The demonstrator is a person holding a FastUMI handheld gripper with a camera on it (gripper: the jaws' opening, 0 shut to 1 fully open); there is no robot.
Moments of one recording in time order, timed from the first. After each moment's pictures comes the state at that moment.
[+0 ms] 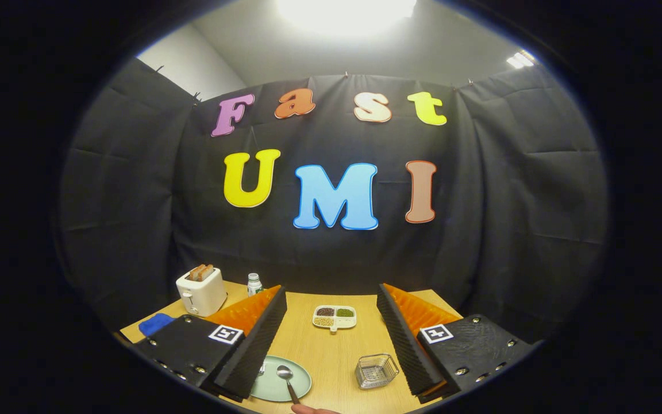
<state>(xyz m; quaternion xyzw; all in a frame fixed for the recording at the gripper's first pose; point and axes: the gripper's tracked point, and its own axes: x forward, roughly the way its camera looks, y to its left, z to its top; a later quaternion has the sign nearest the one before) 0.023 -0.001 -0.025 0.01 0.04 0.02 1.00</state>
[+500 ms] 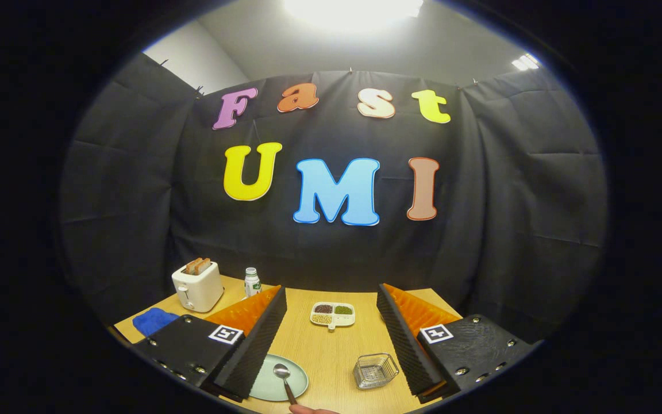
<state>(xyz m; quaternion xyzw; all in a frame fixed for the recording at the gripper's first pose) 0.030 0.007 -0.040 0.00 0.05 0.03 1.00</state>
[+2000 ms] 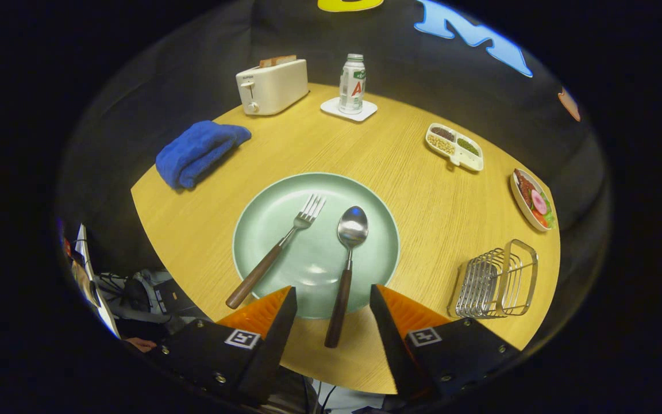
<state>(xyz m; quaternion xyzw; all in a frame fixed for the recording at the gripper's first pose) 0.000 0.098 -0.330 -0.13 0.50 0.26 0.81</state>
